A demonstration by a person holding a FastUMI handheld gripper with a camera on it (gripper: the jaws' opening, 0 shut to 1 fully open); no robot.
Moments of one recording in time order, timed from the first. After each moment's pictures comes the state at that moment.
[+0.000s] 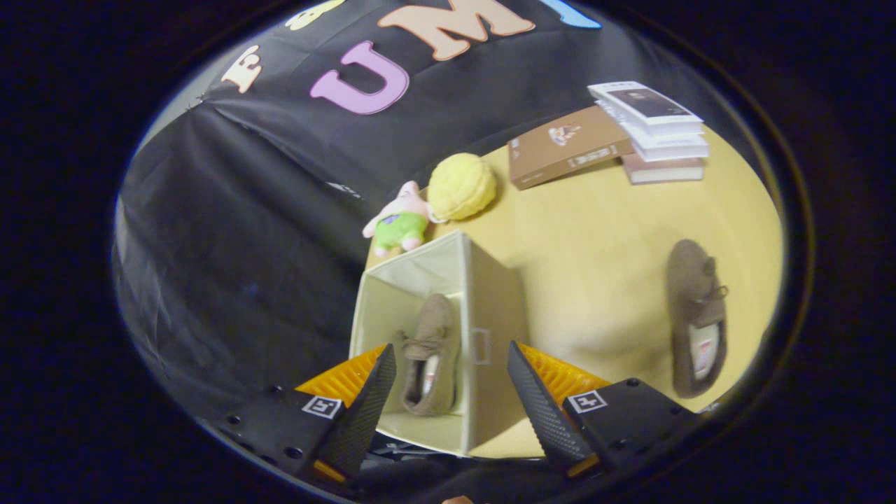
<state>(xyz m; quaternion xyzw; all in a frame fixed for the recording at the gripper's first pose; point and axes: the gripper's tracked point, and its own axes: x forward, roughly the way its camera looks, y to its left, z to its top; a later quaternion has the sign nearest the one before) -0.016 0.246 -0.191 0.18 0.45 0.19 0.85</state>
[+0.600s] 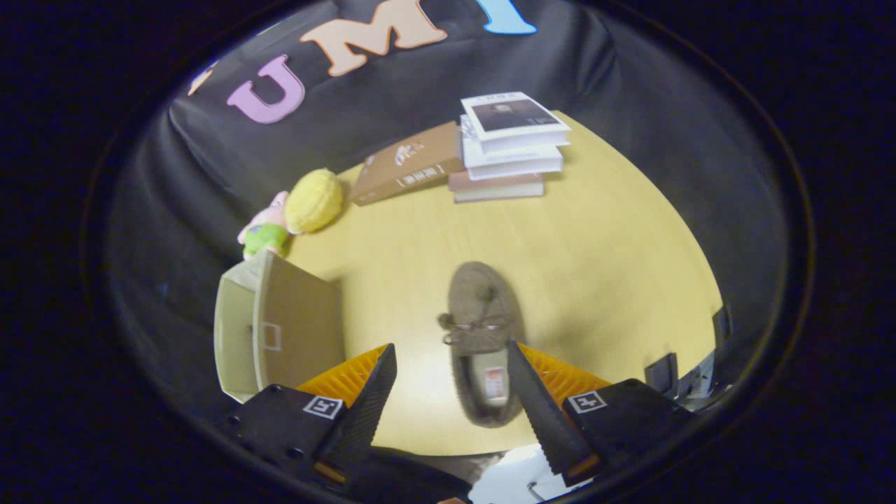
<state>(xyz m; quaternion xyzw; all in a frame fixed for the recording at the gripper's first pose) 0.003 0.024 -0.240 0.08 0.49 0.03 0.87</state>
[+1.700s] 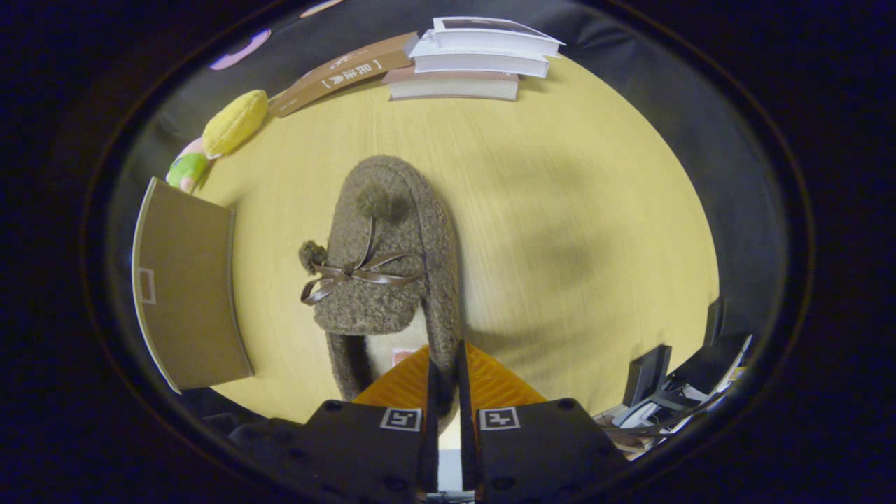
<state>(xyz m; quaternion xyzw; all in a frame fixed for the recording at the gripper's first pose) -0.012 -0.022 -0.346 -0.02 0.60 -0.02 0.80</state>
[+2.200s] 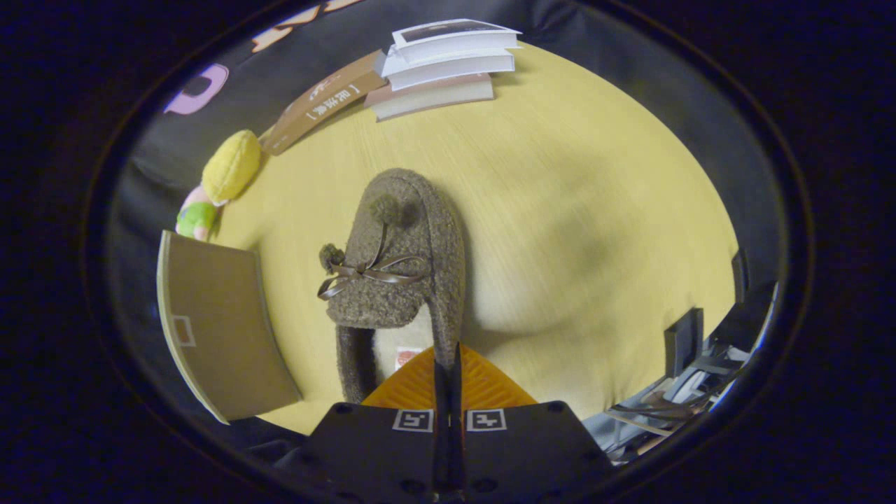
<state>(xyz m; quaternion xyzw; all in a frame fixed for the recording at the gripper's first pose) -0.012 0.013 -0.329 0.12 0.58 -0.02 0.80</state>
